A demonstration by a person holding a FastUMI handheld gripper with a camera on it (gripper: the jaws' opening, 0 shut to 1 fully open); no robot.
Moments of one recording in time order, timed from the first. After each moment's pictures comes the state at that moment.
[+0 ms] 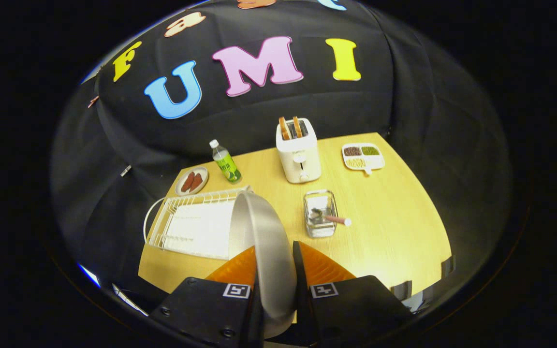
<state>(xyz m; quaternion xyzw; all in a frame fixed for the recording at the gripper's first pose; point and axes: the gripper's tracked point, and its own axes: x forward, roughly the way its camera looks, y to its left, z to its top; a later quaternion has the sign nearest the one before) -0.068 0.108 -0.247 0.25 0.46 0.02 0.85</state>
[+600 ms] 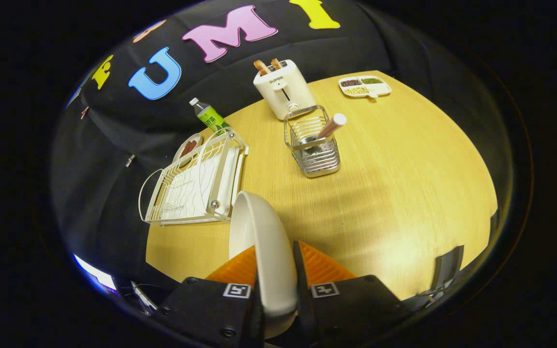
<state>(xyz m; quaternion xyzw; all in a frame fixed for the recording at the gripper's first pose) -0.128 0.140 -0.371 0.35 0.52 0.05 0.78</state>
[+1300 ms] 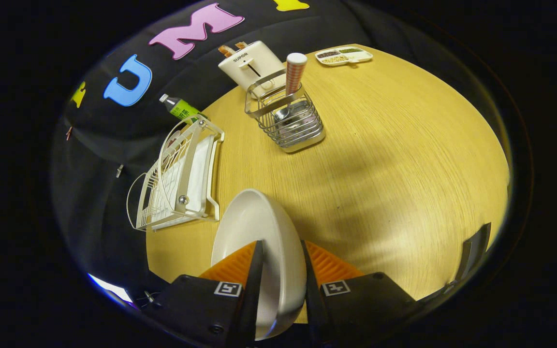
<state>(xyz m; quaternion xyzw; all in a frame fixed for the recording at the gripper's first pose) -0.135 0.155 -0.422 0.38 0.55 0.03 0.74</state>
